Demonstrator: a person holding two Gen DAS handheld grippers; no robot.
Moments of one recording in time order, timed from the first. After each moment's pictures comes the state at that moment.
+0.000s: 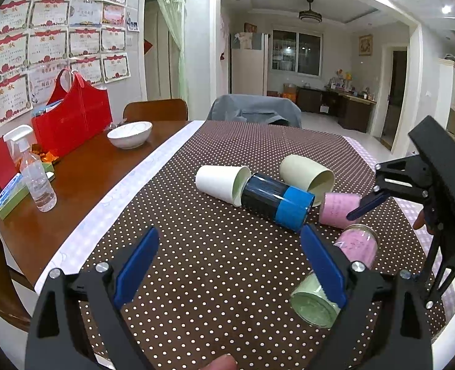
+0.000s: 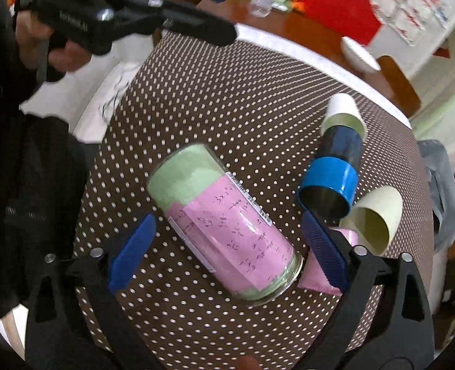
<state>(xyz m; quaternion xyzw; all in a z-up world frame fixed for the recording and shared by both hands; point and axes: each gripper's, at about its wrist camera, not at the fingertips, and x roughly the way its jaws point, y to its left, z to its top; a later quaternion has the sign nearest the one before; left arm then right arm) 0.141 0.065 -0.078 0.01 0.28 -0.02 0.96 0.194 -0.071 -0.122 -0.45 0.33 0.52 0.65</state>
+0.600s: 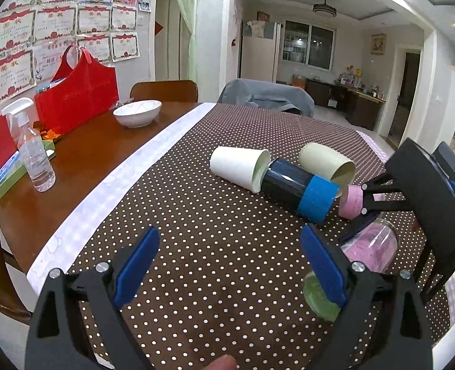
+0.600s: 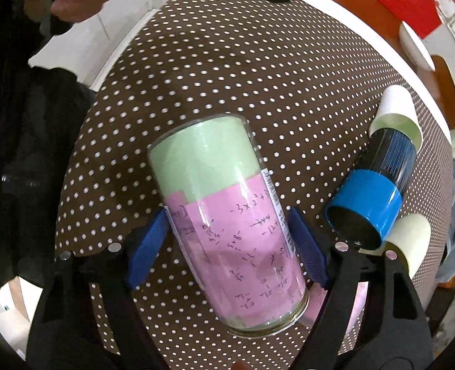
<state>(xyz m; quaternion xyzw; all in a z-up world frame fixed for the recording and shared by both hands) 0.162 0.088 -0.101 -0.02 0.31 0.00 0.95 0.216 -0.032 -0.159 -0.51 0.39 0.53 0.55</state>
